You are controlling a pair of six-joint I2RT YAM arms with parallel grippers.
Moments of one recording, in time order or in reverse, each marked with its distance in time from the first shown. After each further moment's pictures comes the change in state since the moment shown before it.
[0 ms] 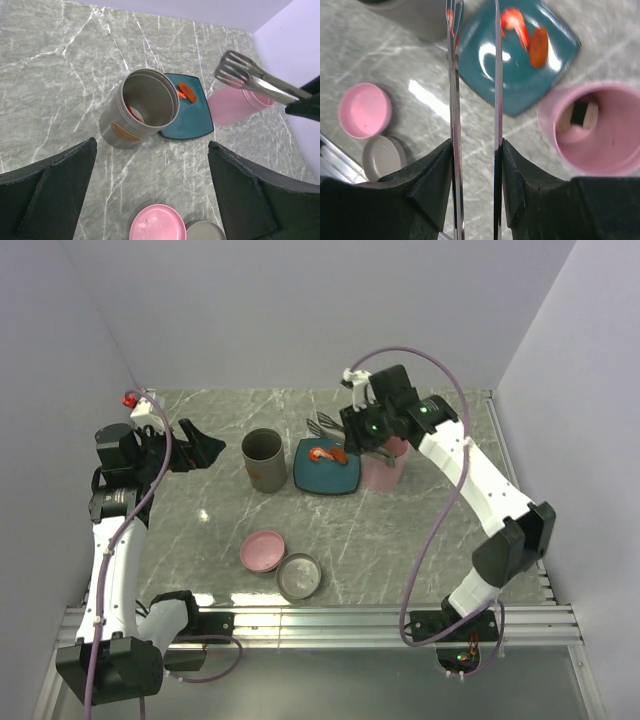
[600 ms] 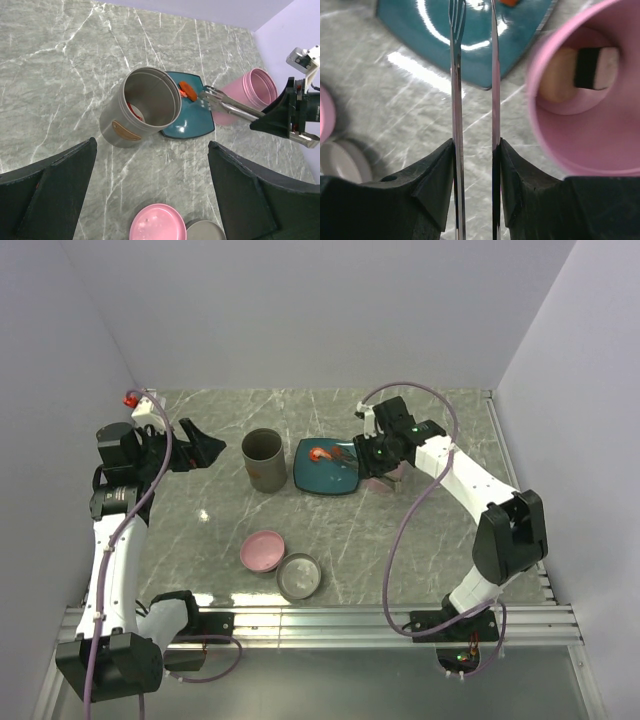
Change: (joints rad) left arm 0.000 0.016 0.000 0.000 0.000 -0.001; right arm -0.091 -0.023 -0.377 0.172 0.042 0.067
